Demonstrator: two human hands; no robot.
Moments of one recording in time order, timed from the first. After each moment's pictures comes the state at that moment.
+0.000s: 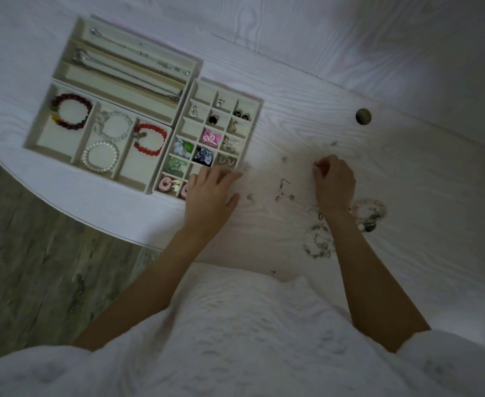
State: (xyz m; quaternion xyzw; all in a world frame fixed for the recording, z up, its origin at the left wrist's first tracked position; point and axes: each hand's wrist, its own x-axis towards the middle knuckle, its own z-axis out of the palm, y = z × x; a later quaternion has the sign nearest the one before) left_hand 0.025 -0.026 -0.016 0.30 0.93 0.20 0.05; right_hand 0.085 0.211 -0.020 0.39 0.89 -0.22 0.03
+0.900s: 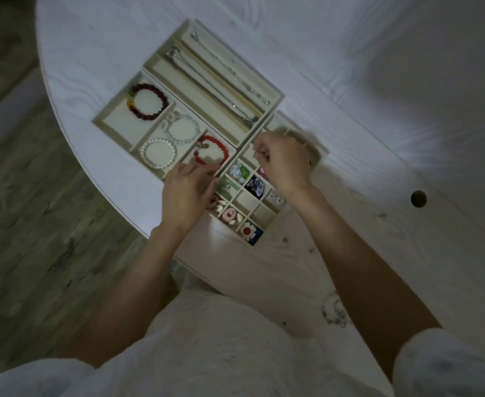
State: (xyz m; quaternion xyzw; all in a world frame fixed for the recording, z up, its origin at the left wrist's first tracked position) left_hand -0.036 -0.116 -0.029 0.07 0.95 0.31 0.03; right_hand -0.080 0.078 0.016 -0.03 0.96 -0.26 0.07
